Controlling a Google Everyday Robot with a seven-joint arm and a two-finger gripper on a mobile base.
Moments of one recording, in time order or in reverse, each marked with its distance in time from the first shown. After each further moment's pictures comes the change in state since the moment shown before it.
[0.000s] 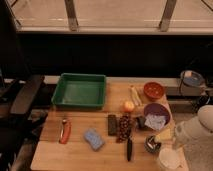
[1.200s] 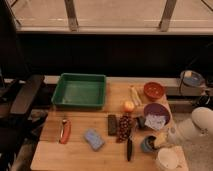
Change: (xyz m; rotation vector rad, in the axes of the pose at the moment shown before) arm 0.006 0.030 0.024 -0.160 0.101 0.023
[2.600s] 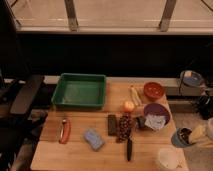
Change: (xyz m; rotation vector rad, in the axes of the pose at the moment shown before) arm 0.053 -0.019 -0.166 0.183 -0.169 0.250
